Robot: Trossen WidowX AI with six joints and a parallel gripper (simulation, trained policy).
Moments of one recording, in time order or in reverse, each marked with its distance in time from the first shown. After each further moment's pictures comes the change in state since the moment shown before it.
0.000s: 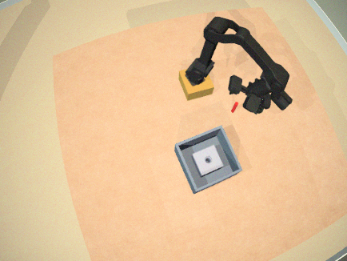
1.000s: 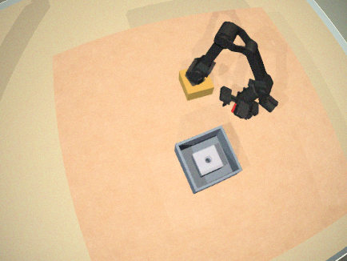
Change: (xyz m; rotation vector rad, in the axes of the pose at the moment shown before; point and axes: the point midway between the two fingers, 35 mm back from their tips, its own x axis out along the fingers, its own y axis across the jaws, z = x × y) arm 0.115 0.024 0.002 -0.010 -0.158 -0.006
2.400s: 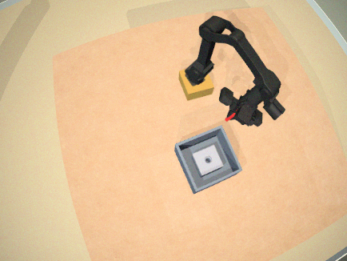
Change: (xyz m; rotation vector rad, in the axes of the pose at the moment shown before) arm -0.093 -0.051 0.095 0.169 -0.181 -0.042
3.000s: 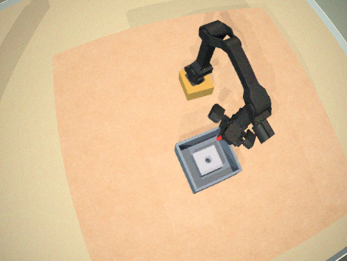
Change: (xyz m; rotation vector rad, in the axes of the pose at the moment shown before) arm 0.023 -0.010 0.083 0.189 -0.007 0.038
